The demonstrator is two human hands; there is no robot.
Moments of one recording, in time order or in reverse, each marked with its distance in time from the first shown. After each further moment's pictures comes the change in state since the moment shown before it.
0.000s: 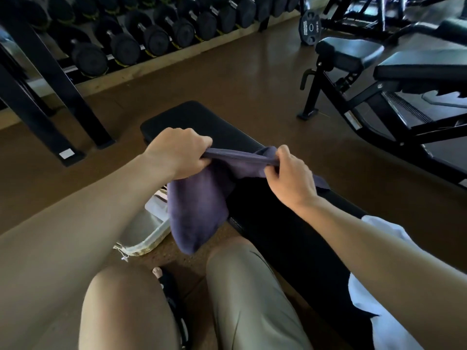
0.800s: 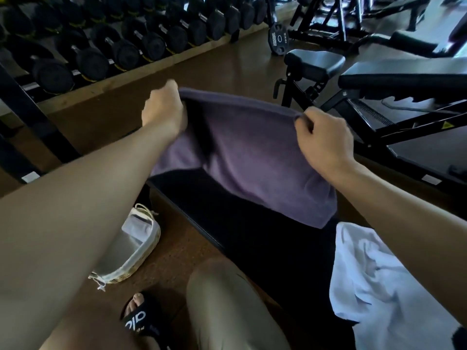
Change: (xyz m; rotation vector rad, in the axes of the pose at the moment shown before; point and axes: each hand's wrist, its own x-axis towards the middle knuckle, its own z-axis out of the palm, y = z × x) left_hand 0.101 0.000 -0.044 -0.560 0.270 -0.551; right_hand 0.047 0.035 -0.109 -0.071 0.323 0.059
